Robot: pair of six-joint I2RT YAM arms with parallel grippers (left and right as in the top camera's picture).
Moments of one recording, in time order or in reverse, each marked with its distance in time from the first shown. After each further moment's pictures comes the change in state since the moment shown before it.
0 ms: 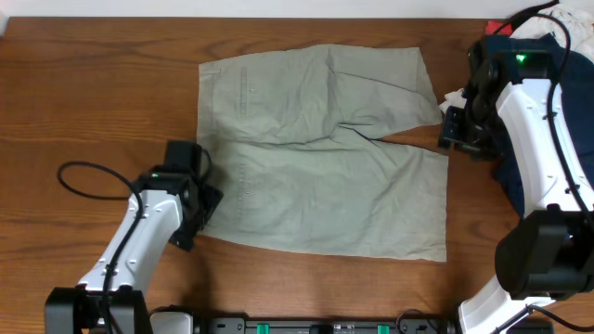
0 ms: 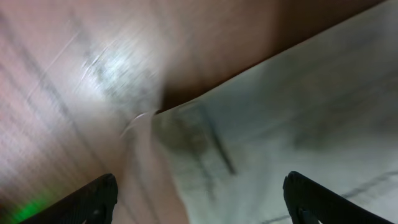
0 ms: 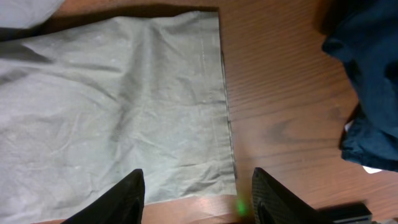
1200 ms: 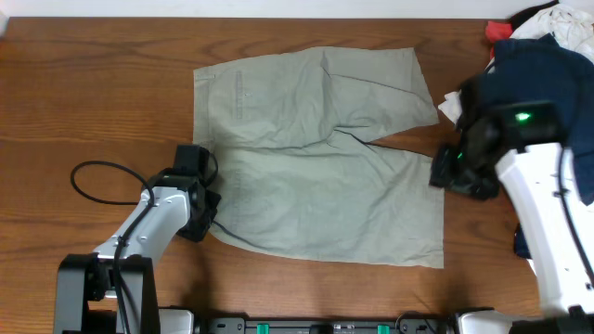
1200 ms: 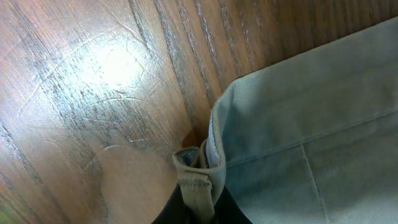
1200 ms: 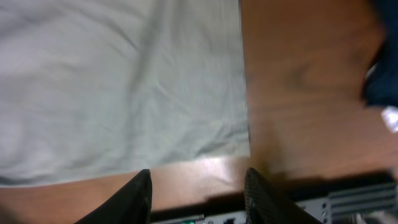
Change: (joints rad) left arm -0.009 0.108 -0.043 0.154 -0.023 -0.070; right arm 0.134 -0.348 -0.288 -0.005 -0.033 0.132
